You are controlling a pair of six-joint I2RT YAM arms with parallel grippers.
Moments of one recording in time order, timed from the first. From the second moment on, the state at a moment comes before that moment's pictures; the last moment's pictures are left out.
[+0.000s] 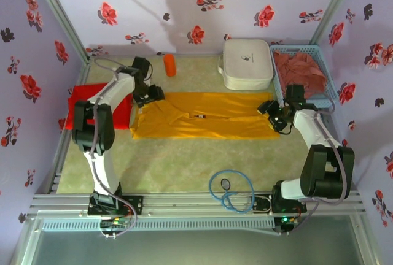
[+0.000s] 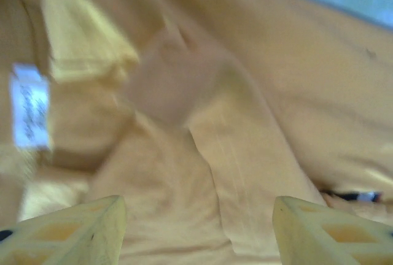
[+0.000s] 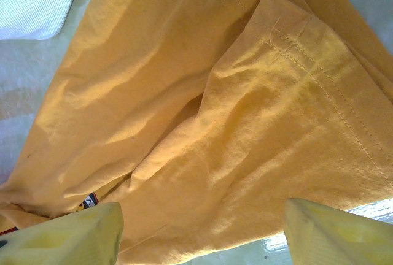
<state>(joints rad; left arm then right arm) -0.28 1.91 1.52 -0.88 0.18 -0.51 -0.08 1.39 0.91 -0.62 -0.37 0.76</state>
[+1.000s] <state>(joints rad) -0.43 1.88 1.25 -0.49 0.24 -0.78 -0.07 1.40 0.91 -0.62 -0.37 0.75</state>
